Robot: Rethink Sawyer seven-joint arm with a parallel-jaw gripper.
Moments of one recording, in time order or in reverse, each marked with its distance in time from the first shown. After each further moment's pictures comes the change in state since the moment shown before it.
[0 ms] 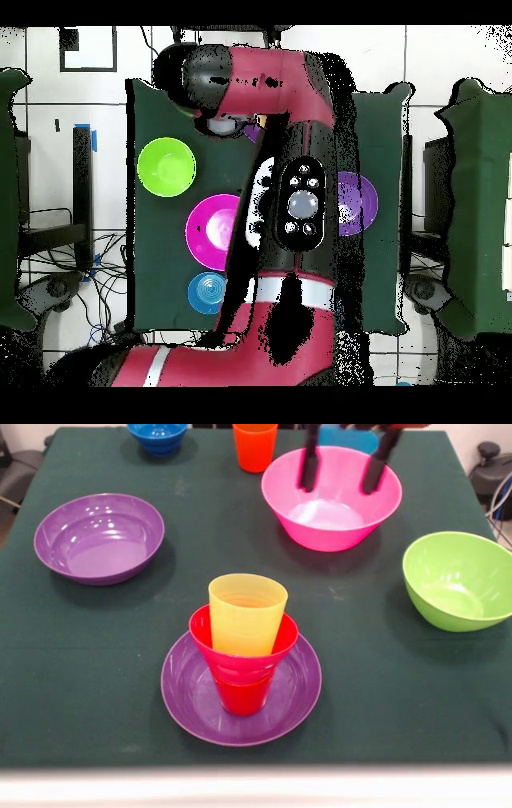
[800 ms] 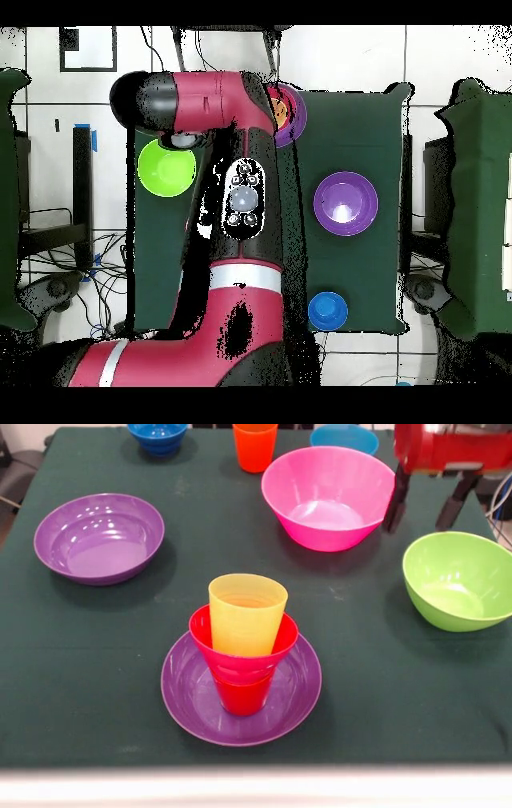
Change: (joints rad) arm 0.093 0.072 -0.001 0.020 0.004 -0.124 0.000
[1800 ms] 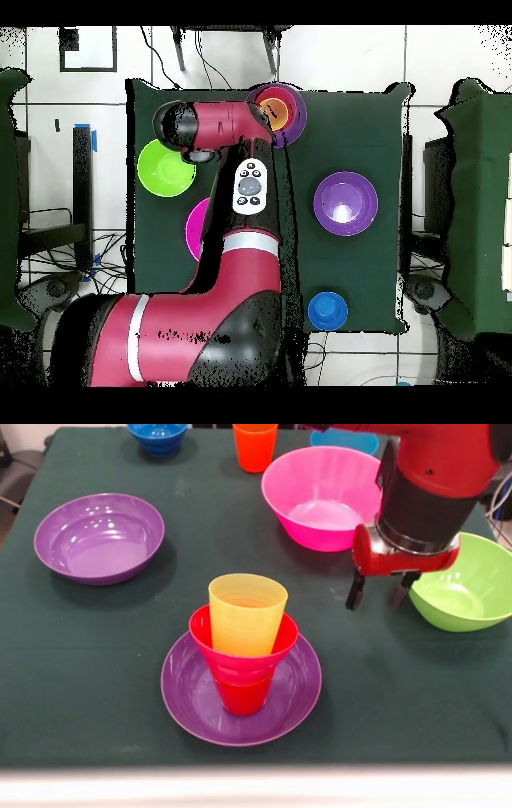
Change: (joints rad) arm -0.010 0.203 0.001 -0.031 -0.004 -0.128 0.000
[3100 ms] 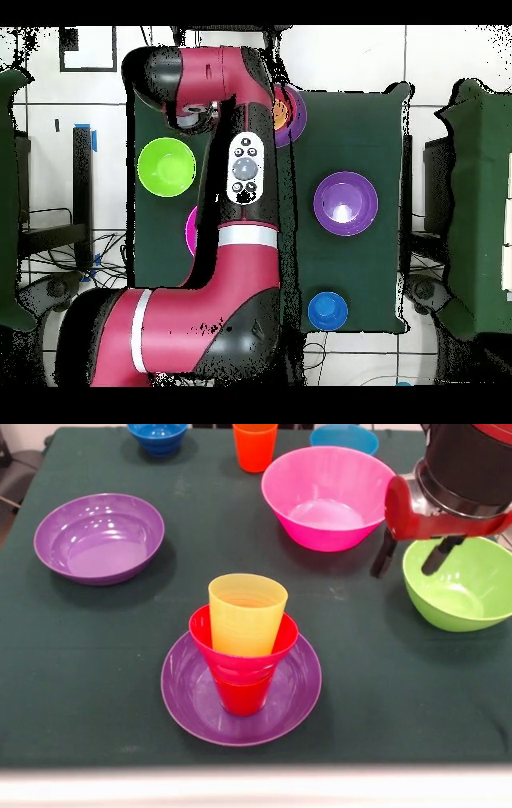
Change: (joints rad) arm 0.002 0.039 -0.003 -0.343 0.000 0.401 0.000
